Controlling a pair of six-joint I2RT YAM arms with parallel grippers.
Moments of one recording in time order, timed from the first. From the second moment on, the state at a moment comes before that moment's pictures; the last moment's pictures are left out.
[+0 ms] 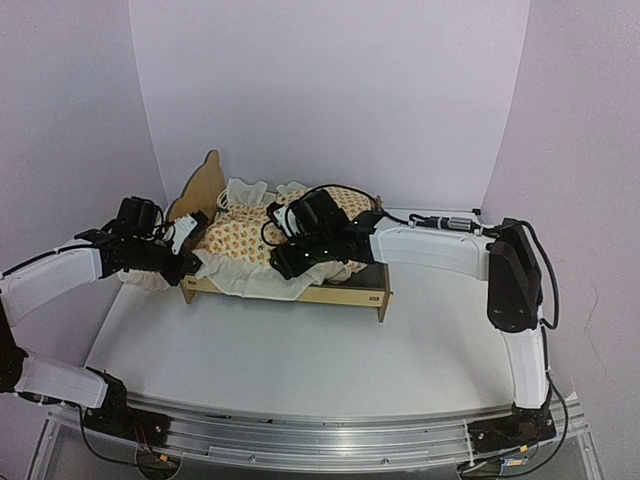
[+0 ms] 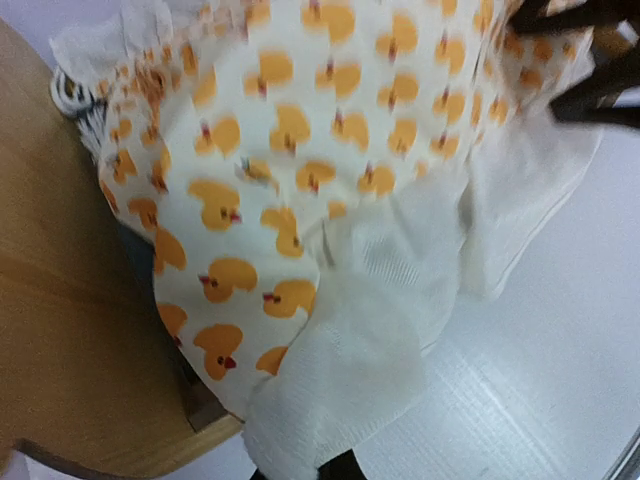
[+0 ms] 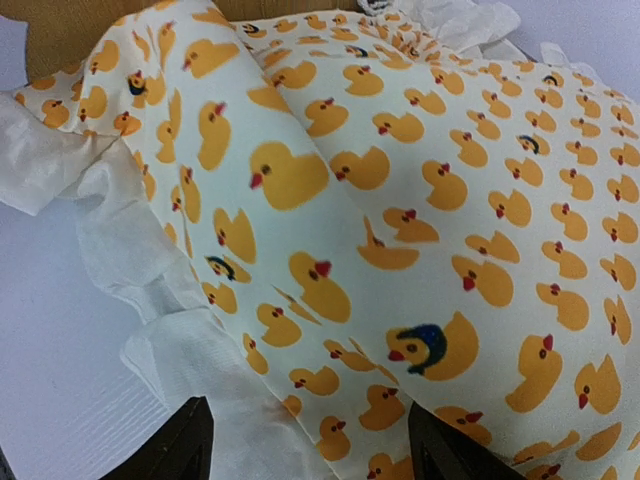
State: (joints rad) left arm -0.31 1.21 0.83 -0.40 0.22 0.38; right arm 0.95 2.16 1.84 -0.38 0.10 0.08
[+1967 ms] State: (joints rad) left arm -0.33 1.21 1.09 -0.24 0.48 -0.18; right arm 0.98 2.68 2.30 0.22 0.04 0.35
